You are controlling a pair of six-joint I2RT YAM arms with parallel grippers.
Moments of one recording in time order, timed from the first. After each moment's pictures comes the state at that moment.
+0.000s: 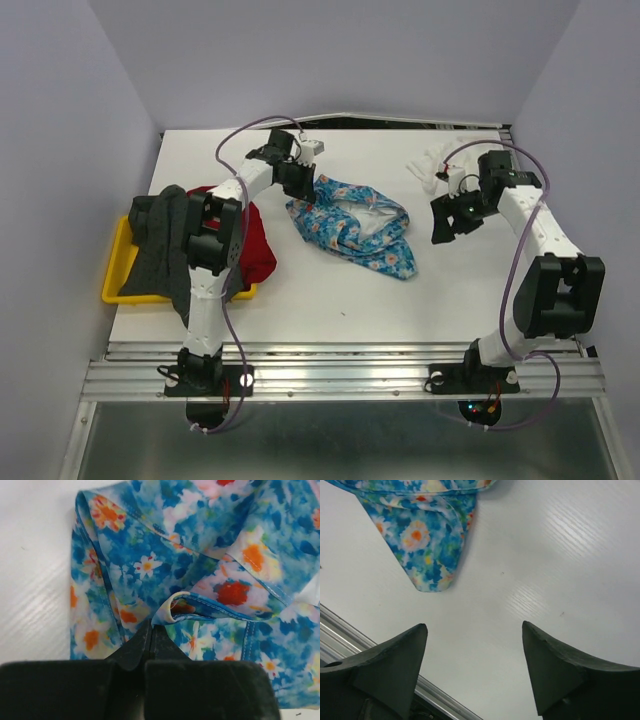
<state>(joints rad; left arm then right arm) -0.33 2.24 1.87 -0.58 0.51 0.11 -0.05 1.56 1.32 -1.00 -0.46 -0.50</state>
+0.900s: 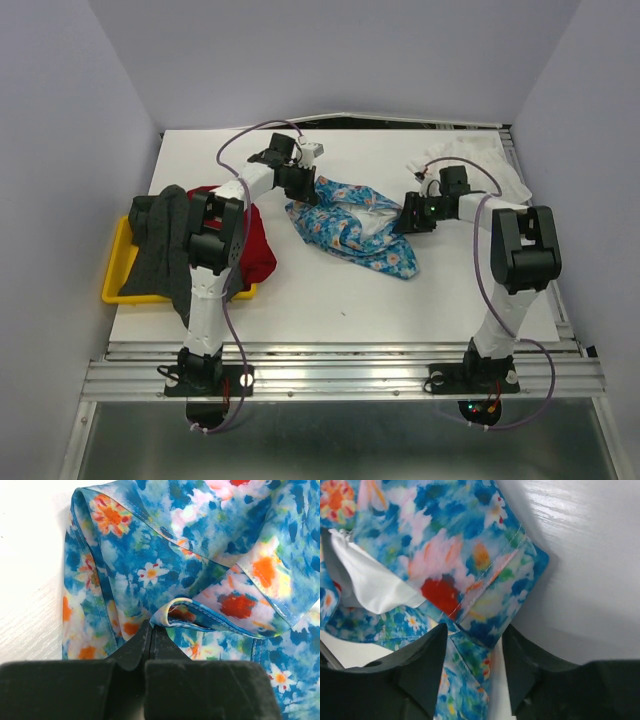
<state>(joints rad) -0.33 2.26 1.80 -0.49 0.50 0.01 0.05 1.91 1.18 -0.30 -0.65 0.09</state>
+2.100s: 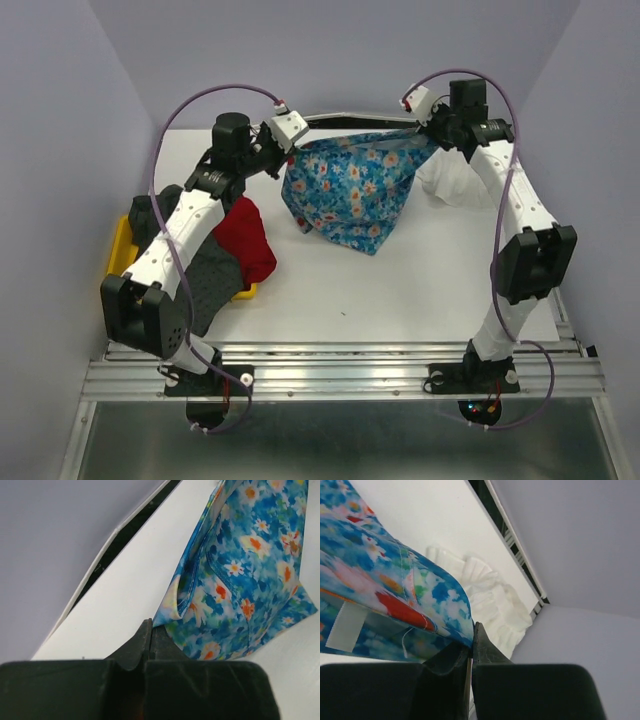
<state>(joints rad) -0.33 1.47 1.40 -0.23 0.40 0.45 0.15 1.81 1.88 -0.67 -0.01 -0.86</state>
